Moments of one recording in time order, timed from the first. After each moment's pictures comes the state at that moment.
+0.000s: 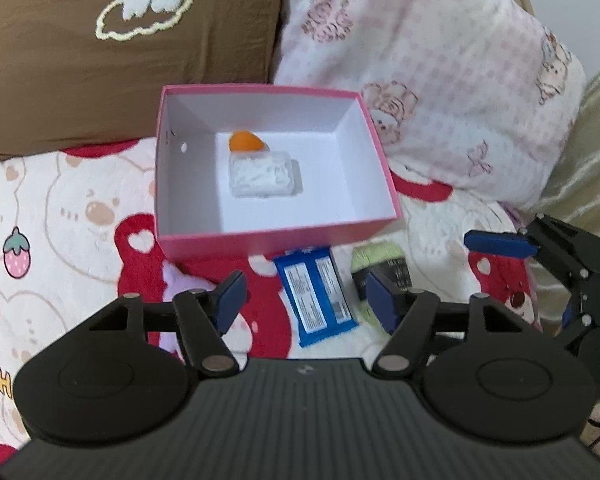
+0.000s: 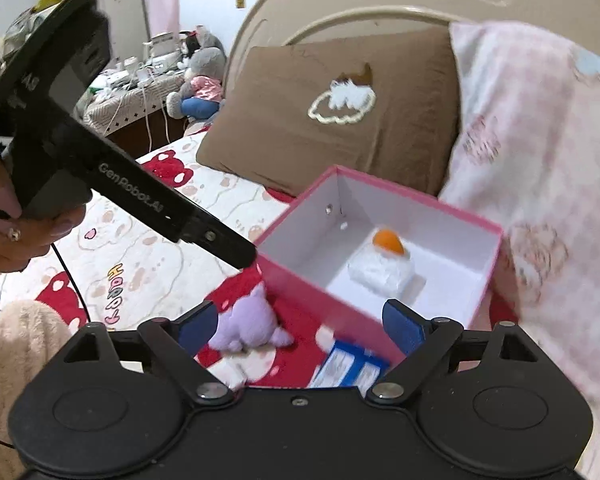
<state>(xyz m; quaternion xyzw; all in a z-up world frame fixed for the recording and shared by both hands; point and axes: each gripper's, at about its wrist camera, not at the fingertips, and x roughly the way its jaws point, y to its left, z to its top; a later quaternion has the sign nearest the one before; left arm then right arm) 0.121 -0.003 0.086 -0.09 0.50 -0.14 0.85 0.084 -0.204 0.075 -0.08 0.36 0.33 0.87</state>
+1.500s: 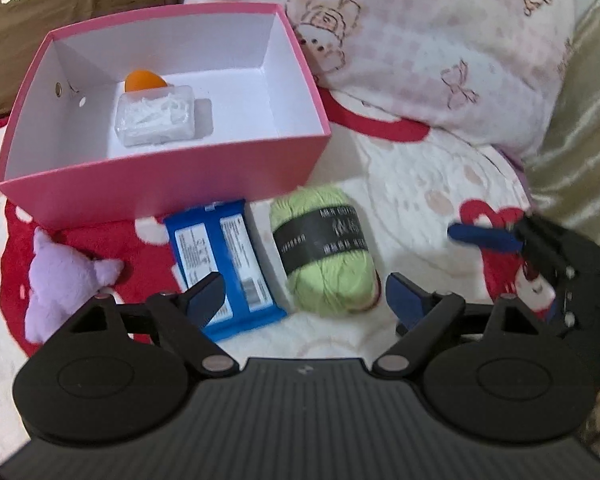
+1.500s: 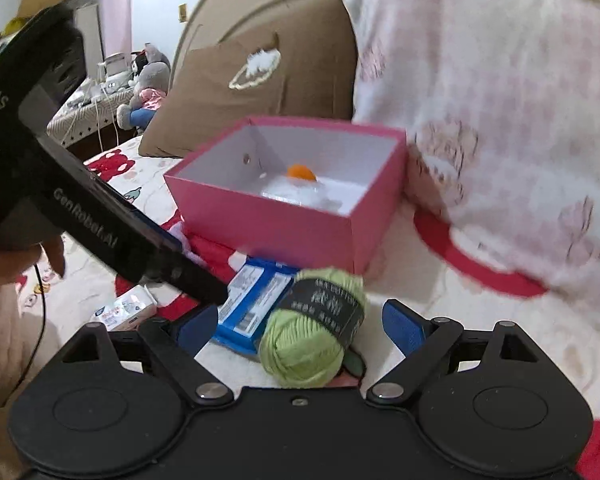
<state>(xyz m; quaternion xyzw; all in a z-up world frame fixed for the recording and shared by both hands) 0.122 -0.129 -0.027 -0.06 0.49 -0.14 0.86 0.057 -0.316 -0.040 -0.04 0.32 0.28 0.90</state>
